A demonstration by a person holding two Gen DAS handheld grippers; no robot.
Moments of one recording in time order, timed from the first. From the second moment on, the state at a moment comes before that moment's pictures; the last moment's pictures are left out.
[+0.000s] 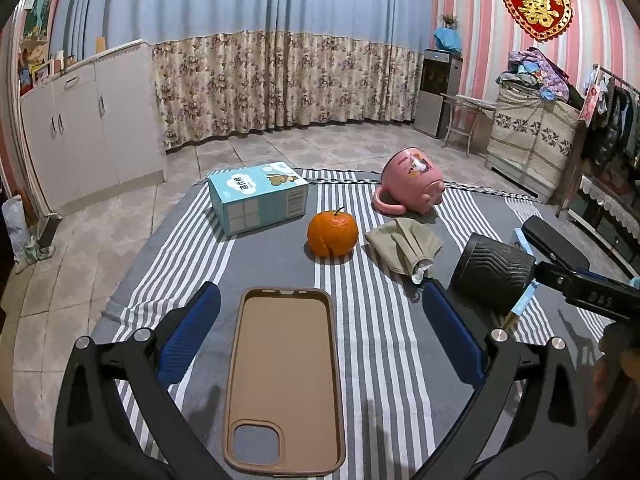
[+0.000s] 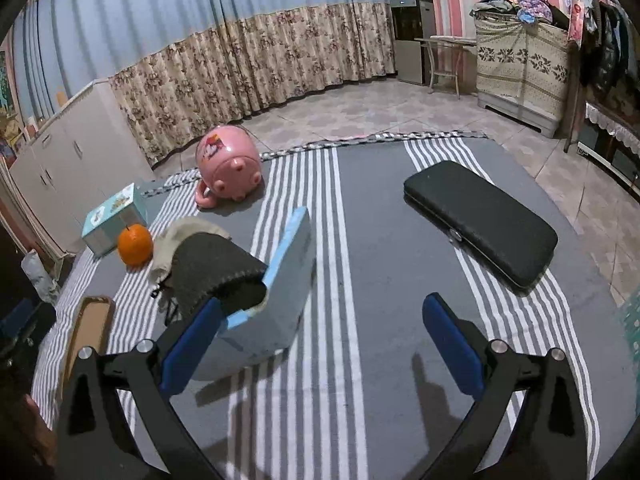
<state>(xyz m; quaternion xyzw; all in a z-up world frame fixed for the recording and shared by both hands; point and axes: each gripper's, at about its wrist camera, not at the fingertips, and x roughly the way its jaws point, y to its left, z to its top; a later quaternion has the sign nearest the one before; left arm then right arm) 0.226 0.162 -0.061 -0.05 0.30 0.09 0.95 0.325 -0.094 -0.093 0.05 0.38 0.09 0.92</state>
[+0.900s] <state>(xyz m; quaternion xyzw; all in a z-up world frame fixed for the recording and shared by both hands) 0.220 0.149 -0.050 -0.03 0.29 0.08 0.95 0.312 -0.112 -0.104 -0.01 0.41 0.05 0.91</state>
